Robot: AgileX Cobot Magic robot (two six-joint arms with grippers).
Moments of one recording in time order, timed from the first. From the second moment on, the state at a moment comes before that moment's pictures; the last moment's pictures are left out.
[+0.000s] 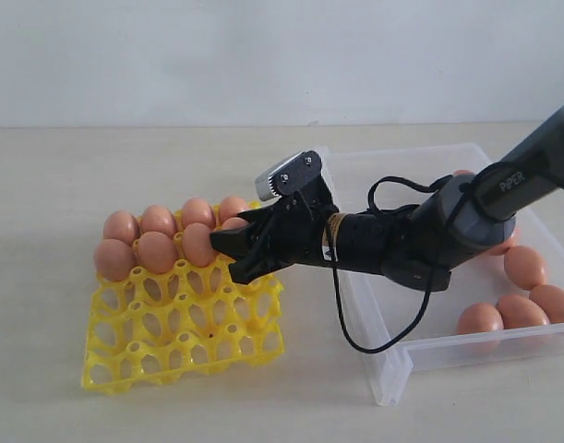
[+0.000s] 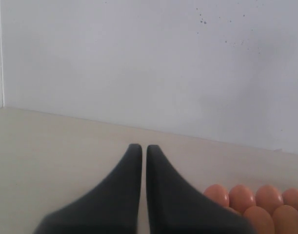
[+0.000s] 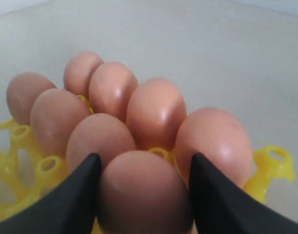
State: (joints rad) left arm 0.12 0.00 0.00 -0.08 0.08 -0.05; right arm 0.53 2.20 -1.05 -0.72 -0.85 0.51
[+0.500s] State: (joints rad) left arm 0.12 0.00 0.00 -0.08 0.08 -0.05; right arm 0.53 2.21 -1.05 -0.71 -0.86 0.51
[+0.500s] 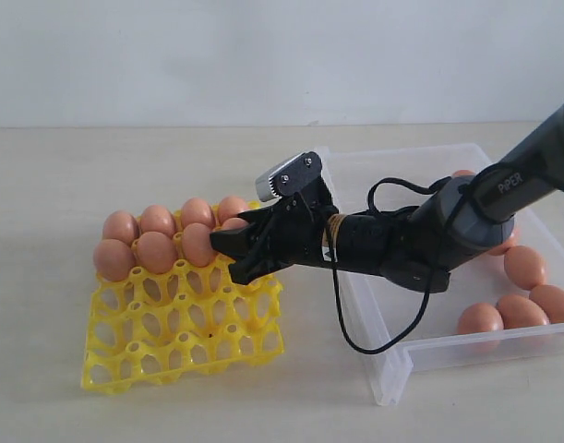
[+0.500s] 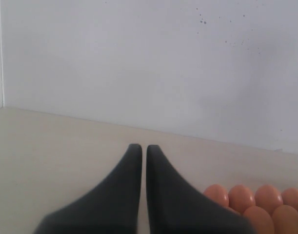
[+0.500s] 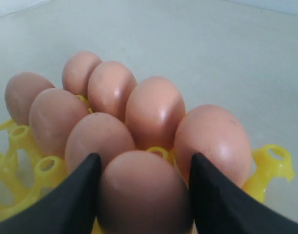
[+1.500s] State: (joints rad) left arm 0.12 0.00 0.00 -0.08 0.08 -0.05; right arm 0.53 1.72 -1.05 -0.68 -0.17 0.53
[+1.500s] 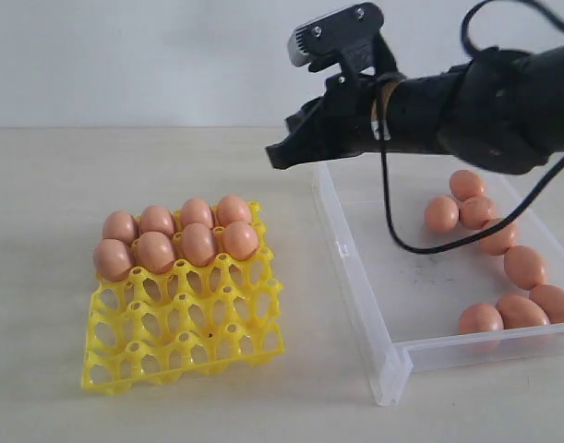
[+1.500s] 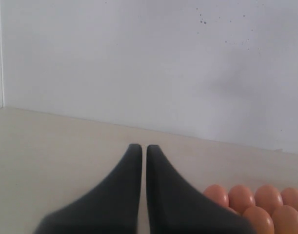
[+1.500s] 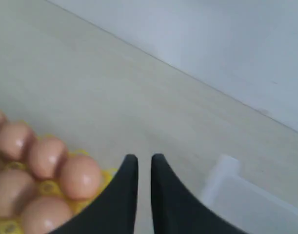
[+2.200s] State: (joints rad) left arm 0.12 0.00 0.00 -0.08 0.08 -0.05; right arm 0.22 1.79 -1.15 -0.11 0.94 -0.07
